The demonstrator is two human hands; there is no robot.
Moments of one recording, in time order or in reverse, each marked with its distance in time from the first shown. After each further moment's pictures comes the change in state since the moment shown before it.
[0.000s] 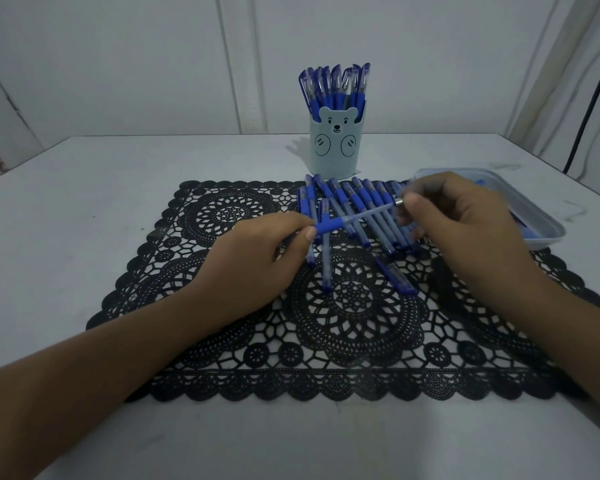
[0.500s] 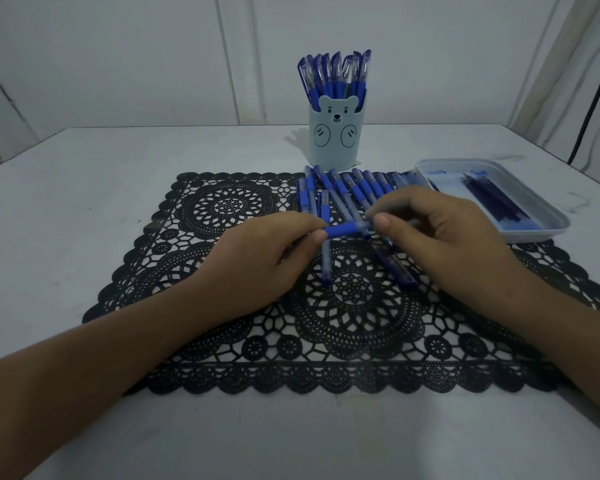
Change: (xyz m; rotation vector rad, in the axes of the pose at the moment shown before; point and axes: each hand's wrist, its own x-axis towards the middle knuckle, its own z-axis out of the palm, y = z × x) left_hand 0.001 0.004 -0.002 0.014 -0.135 0.080; right_hand -0.010 -0.005 0.005 -0.213 -0.216 -0.195
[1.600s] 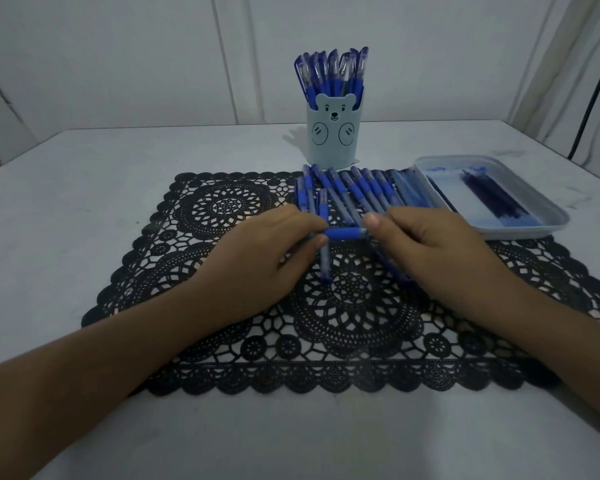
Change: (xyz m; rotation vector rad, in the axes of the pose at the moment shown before) left_hand 0.000 0.000 0.001 0.045 0.003 0.079; right_hand -0.005 -0.002 0.009 -0.070 -0.026 0.132
